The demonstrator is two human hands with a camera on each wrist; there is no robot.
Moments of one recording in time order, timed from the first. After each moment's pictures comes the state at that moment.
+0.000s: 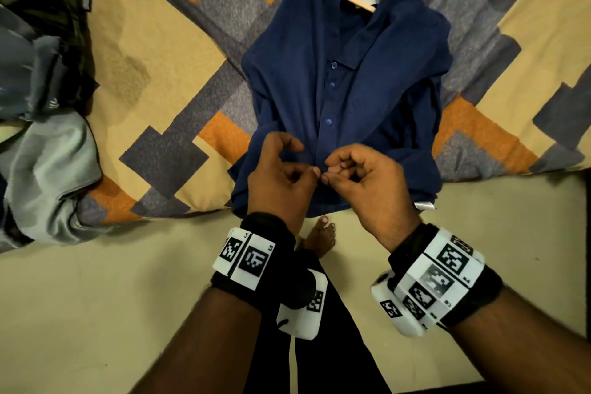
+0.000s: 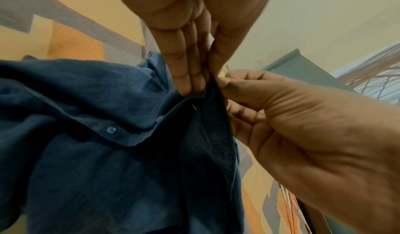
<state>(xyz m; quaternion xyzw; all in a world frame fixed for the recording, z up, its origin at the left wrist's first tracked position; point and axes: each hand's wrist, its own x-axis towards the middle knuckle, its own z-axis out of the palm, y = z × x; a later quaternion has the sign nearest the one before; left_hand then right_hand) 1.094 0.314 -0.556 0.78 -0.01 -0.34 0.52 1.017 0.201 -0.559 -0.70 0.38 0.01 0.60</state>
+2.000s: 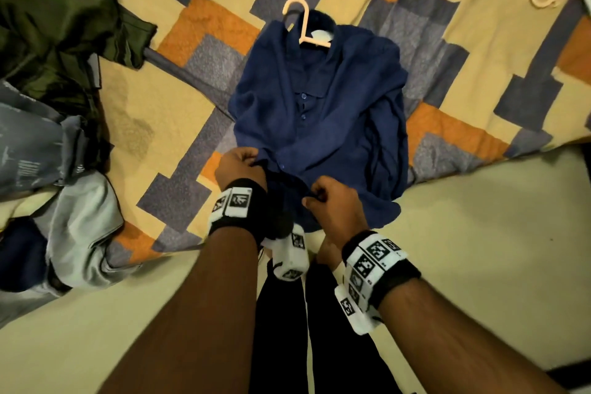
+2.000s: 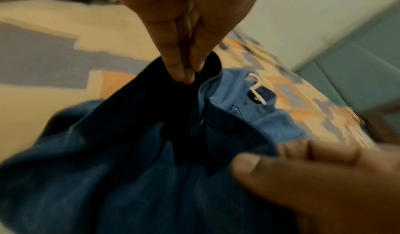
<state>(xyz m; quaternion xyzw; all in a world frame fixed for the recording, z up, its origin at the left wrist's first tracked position) 1.160 0.294 -0.573 0.90 0.06 -0.33 0.29 1.011 0.216 -0.570 -0.74 0.44 0.13 0.50</state>
